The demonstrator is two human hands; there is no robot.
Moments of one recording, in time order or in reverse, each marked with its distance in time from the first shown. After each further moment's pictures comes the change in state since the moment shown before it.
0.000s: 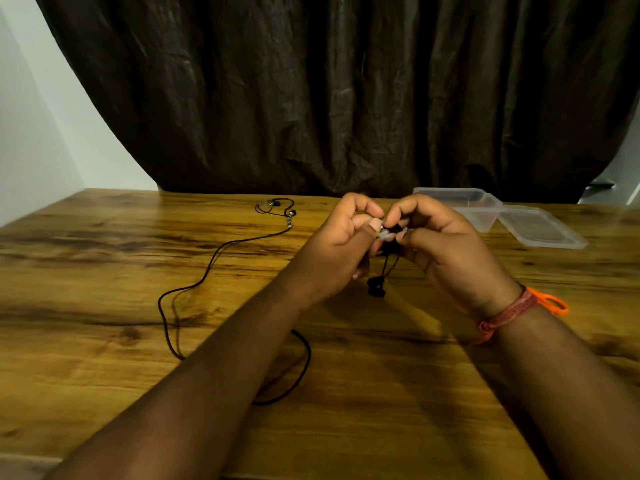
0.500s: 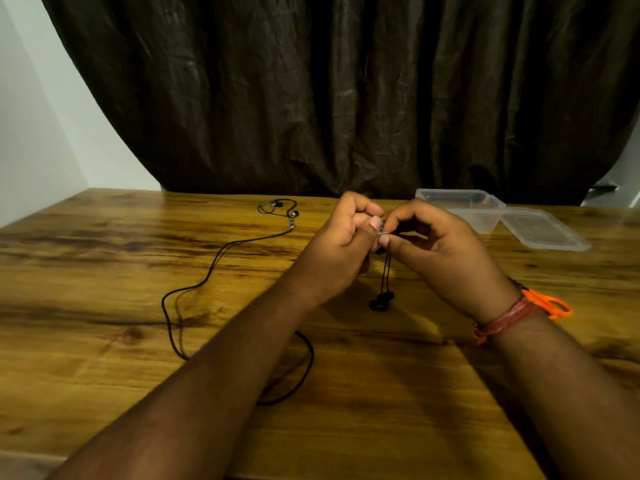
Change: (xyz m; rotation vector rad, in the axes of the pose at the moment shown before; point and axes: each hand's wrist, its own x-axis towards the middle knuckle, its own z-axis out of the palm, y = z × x) left_hand 0.002 -0.008 -0.003 0.075 0.068 0.019; right_hand -0.004 -0.001 0.000 -0.525 0.068 -0.147
